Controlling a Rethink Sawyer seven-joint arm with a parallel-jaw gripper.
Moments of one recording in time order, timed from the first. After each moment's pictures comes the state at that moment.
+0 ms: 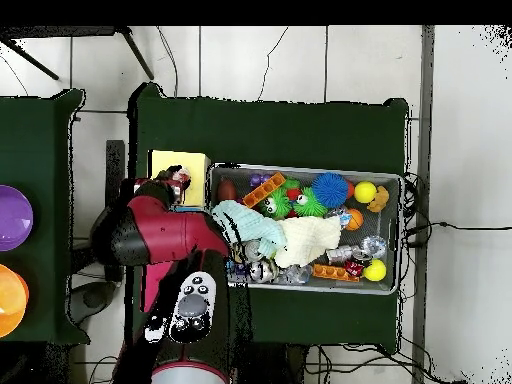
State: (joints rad) arm 0.19 -0.55 -0.12 1.58 0.09 0.07 1.83
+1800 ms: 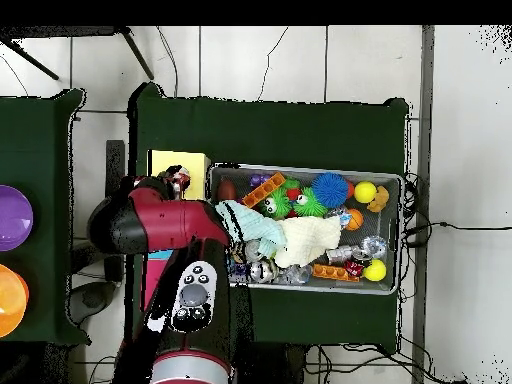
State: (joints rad) arm 0.19 -0.53 -0.13 1.51 0.10 0.20 1.83
